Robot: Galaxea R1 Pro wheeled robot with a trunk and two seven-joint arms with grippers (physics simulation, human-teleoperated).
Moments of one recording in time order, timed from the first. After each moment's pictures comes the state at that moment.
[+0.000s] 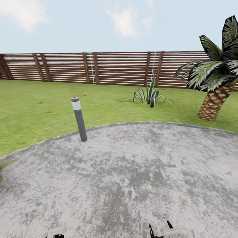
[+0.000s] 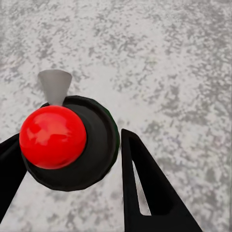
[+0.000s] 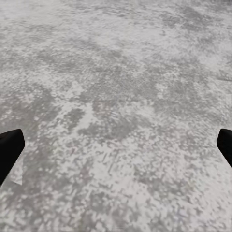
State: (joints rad) left arm -0.40 0.11 0.35 -0.01 -0.18 -0.49 0.01; right arm -0.33 0.02 0.03 -0.02 0.23 -0.97 -0.17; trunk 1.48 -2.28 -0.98
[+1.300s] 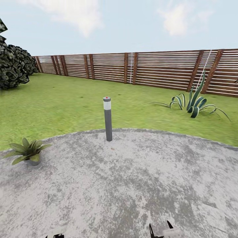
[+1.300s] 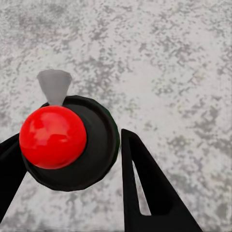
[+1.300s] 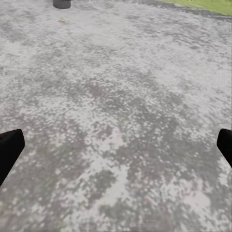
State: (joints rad) left arm -0.40 0.11 0.35 -0.01 -0.18 -0.49 0.02; right arm -0.33 0.02 0.03 -0.02 0.23 -0.97 -0.17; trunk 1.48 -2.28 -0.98
